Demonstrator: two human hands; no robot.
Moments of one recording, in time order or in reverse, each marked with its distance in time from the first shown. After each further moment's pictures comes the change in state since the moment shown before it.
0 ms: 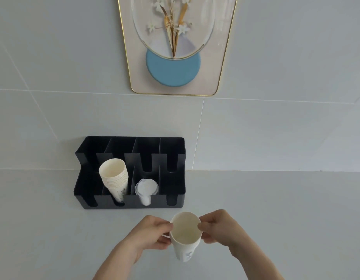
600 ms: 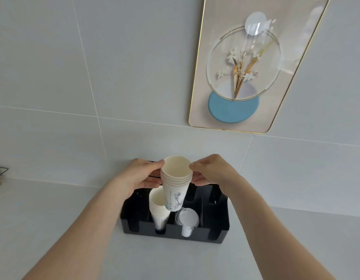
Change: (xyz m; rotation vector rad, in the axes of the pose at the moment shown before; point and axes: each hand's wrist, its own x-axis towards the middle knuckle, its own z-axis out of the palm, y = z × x) left_hand -0.036 0.132 -0.232 -0.184 0.285 0.294; right_hand 0.033 -0.284 0.065 0.058 0.068 -0.344
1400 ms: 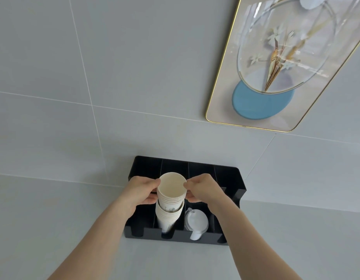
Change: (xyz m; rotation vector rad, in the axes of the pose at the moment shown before) left_hand 0.089 -0.085 -0.035 0.013 0.012 -0.126; right_hand 0.086 0.064 0.084 -0.100 0.059 0.224
